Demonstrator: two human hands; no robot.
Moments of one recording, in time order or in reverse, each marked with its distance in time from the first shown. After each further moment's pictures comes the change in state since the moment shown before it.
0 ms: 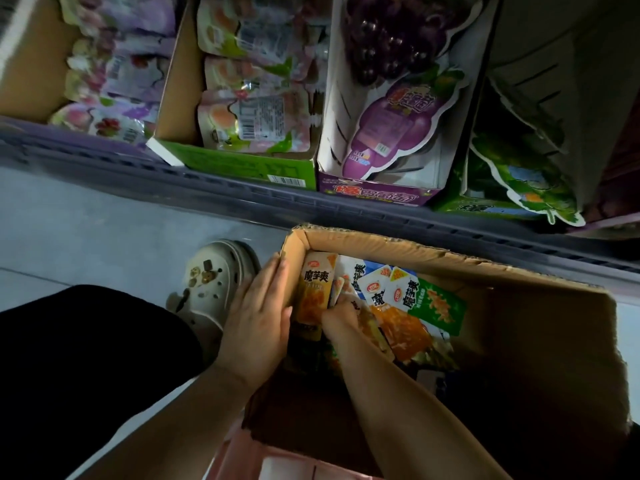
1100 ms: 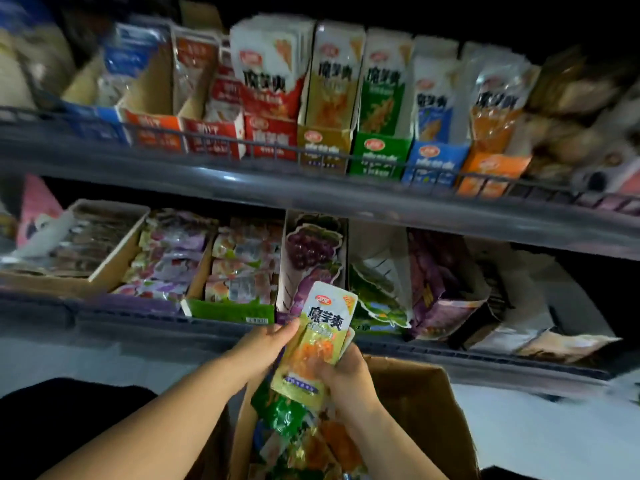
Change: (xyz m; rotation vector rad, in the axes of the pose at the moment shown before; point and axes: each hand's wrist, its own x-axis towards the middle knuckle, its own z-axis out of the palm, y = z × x) left_hand -0.005 0.089 -0.204 -0.728 -0.399 -0.189; right_hand -0.243 -0.024 -0.086 0.269 0.056 -0.832
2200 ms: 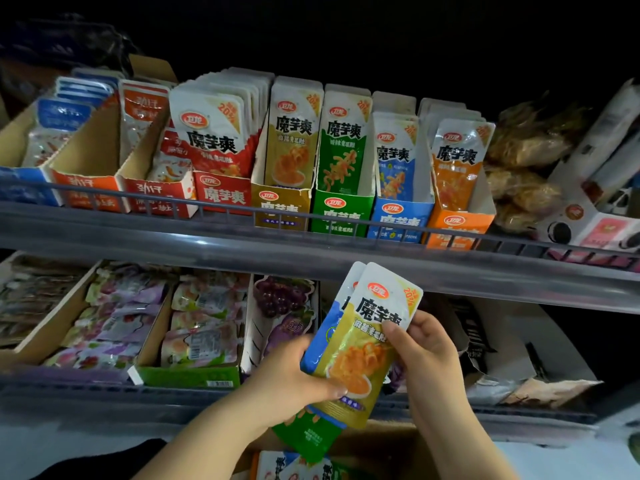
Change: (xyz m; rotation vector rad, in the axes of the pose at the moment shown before) left_hand 0.011 0.091 0.005 -0.216 -0.088 0.351; right_hand 0.018 -0.114 -0.086 0.267 0.269 -0.338
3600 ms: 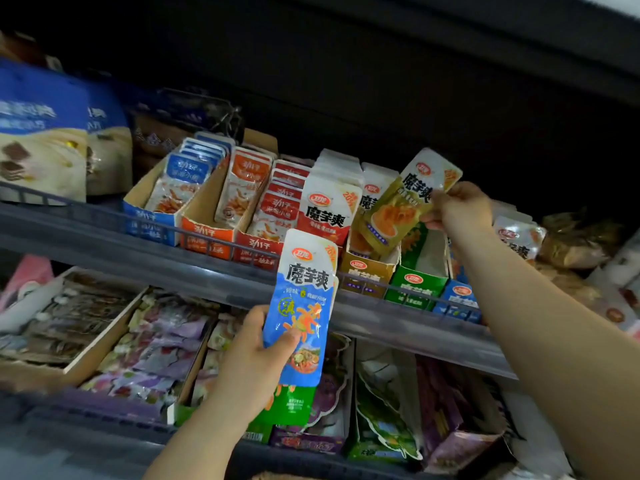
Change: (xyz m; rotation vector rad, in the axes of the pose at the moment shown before) left_hand -0.040 0.010 -0.115 -0.368 0.547 0.234; right_hand 0.109 -0.160 0.145 -0.477 0.053 -0.438
